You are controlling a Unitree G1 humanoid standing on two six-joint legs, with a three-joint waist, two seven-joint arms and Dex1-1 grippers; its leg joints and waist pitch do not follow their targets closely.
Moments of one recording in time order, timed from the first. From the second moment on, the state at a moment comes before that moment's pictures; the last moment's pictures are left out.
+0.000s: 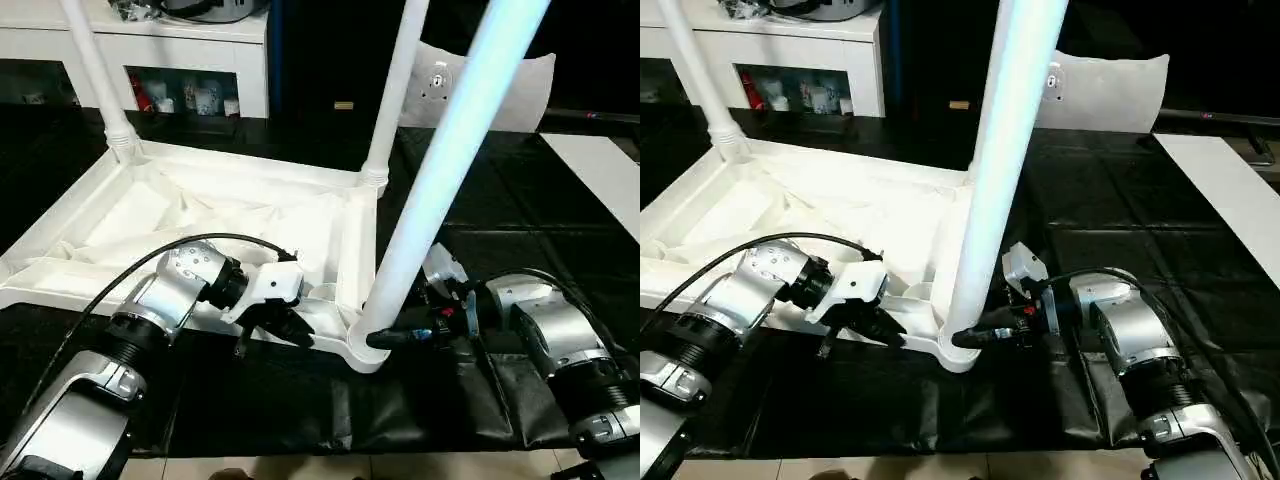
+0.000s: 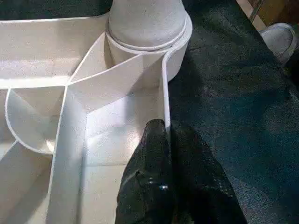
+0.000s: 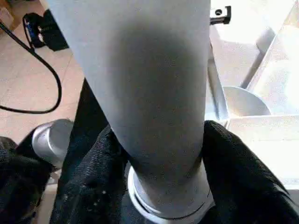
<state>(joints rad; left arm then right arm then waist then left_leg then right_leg) -0.68 0.44 -0.41 0.61 0.03 -0.06 -1.51 -0.48 -0.45 0.21 0.44 0.26 0.19 1.49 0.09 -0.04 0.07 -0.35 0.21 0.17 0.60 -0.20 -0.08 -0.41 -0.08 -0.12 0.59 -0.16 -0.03</state>
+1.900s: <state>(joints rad) -0.49 0.34 -0.18 0.19 -0.05 0.32 -1.04 -0.12 -0.13 0.07 -0.22 0.21 0.45 0.51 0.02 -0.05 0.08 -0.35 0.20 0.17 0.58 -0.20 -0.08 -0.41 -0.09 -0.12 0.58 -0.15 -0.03</state>
